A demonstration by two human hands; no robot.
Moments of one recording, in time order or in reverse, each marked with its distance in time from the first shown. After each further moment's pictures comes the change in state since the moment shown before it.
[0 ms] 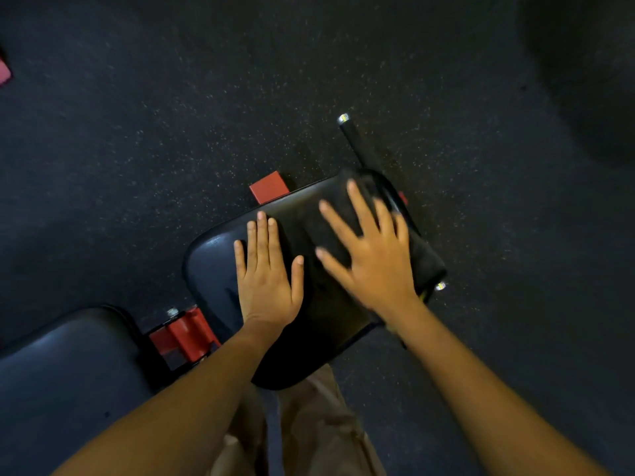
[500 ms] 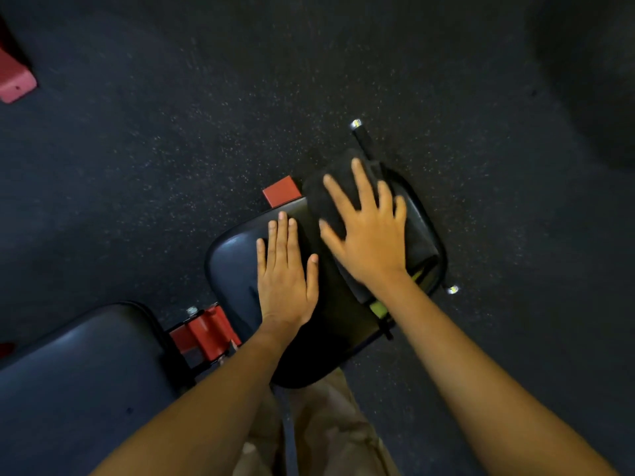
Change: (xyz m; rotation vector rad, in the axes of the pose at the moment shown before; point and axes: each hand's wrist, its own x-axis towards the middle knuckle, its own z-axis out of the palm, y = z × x) left_hand -0.001 -0.006 -0.001 -0.091 0.007 0.024; right_hand 0.036 -0.032 0.003 -0.059 -0.007 0.116
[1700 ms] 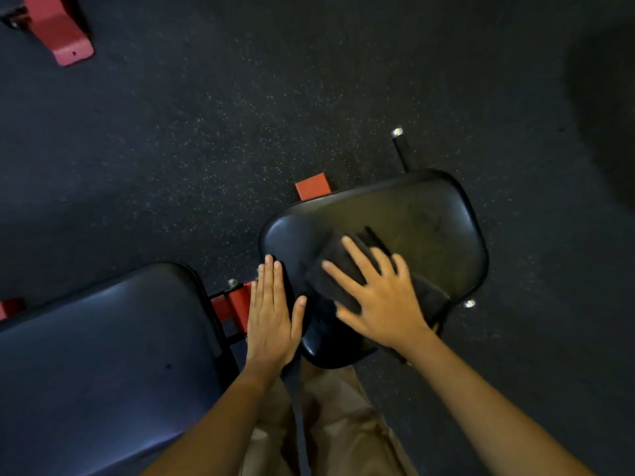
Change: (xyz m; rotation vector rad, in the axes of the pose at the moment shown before) left_hand -0.098 -0.086 -0.010 -0.183 -0.059 -0.161; right_hand -0.085 -0.037 0.026 -0.072 0.022 -0.480
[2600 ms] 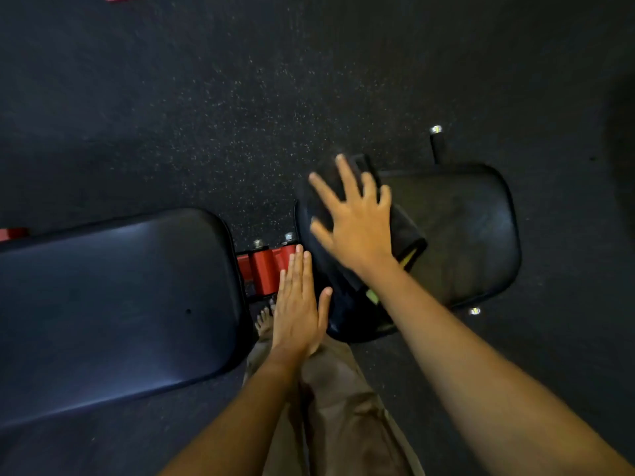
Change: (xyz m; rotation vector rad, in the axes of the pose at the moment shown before) left_hand -0.037 -0.001 0.018 -0.094 0.023 -0.070; right_hand 0.099 -0.058 0.004 -0.036 -0.084 0.112
